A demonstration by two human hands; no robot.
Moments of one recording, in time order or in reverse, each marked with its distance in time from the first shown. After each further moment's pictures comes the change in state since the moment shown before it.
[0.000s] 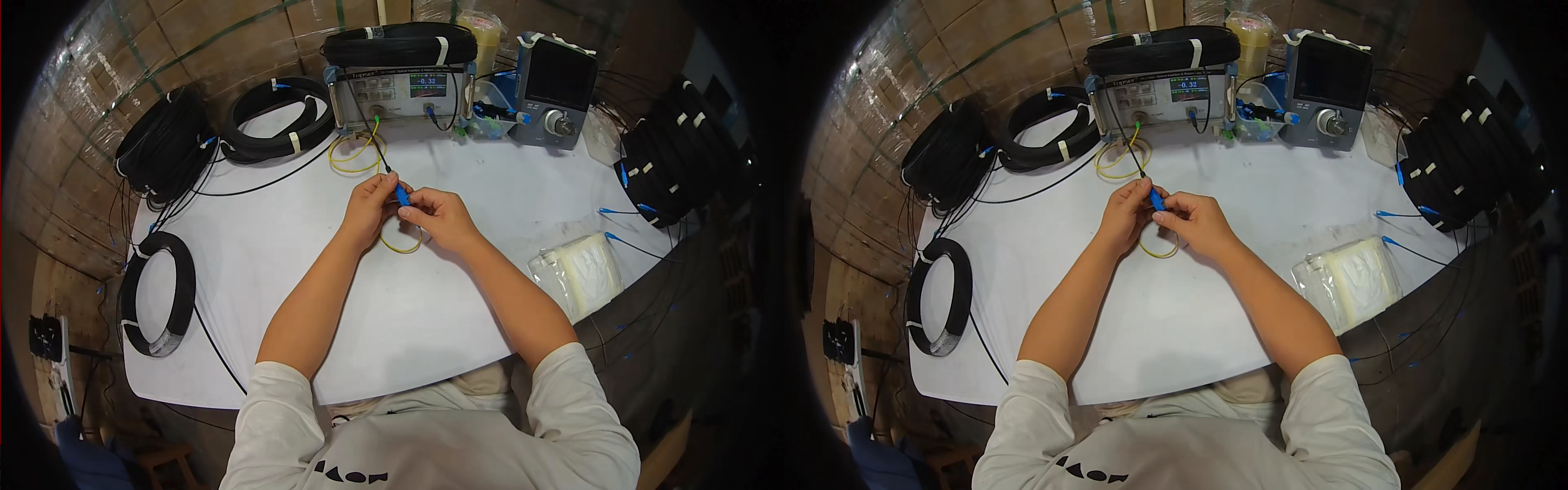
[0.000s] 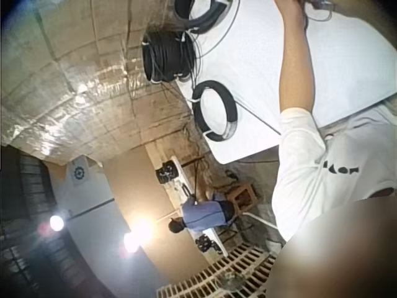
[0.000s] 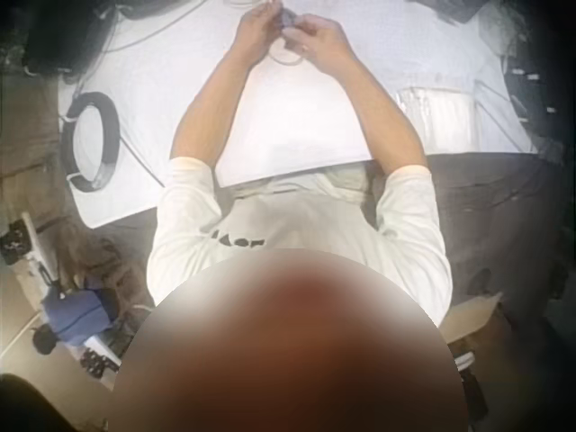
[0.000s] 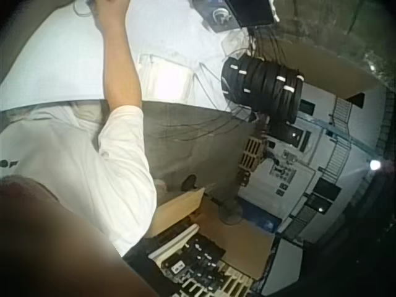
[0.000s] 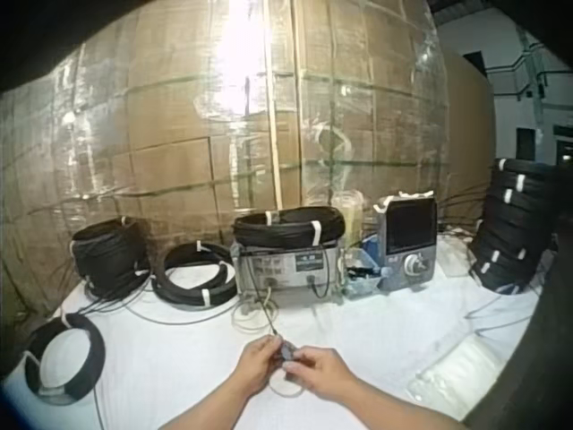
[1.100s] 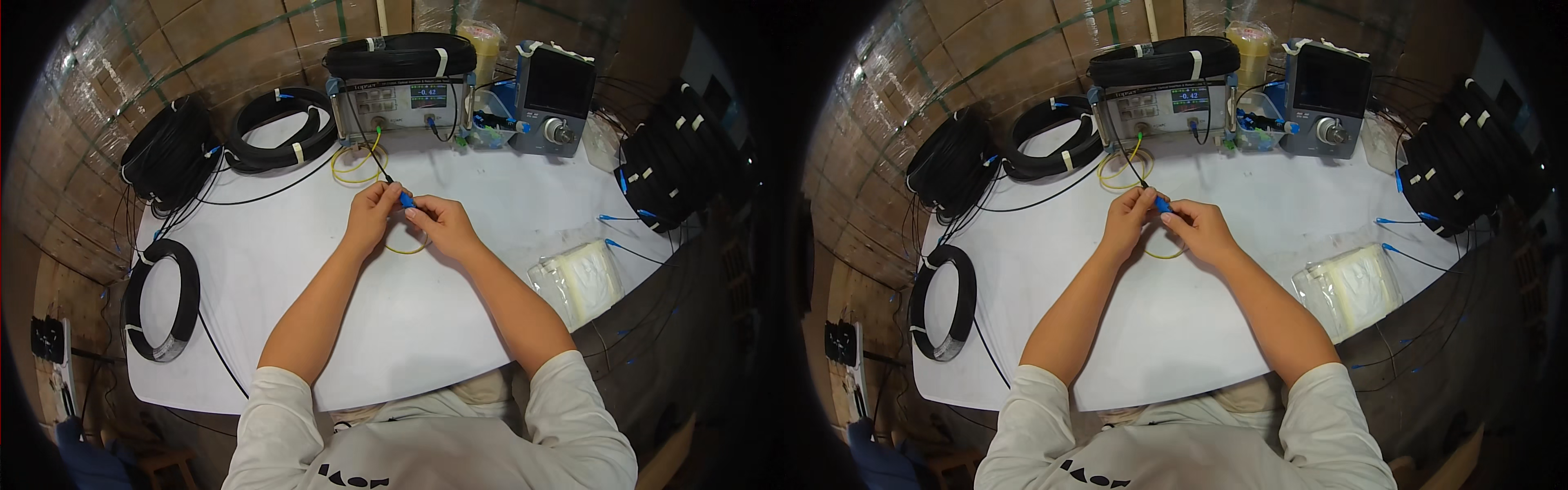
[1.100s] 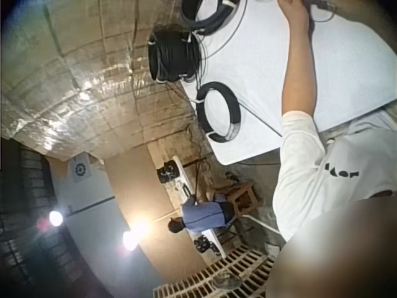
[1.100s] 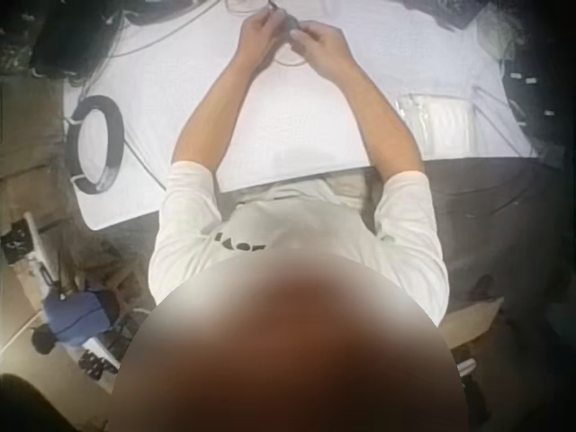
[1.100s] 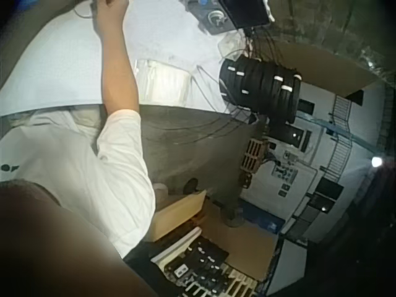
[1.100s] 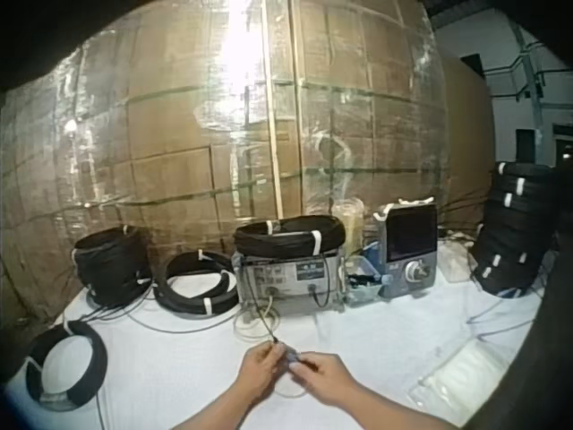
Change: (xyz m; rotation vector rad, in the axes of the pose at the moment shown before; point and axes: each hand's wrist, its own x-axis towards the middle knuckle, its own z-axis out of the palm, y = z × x) left_hand 0.003 0.003 0.001 0.189 0.059 0.092; right_hand 0.001 -0.007 0.000 -0.021 0.029 -0.016
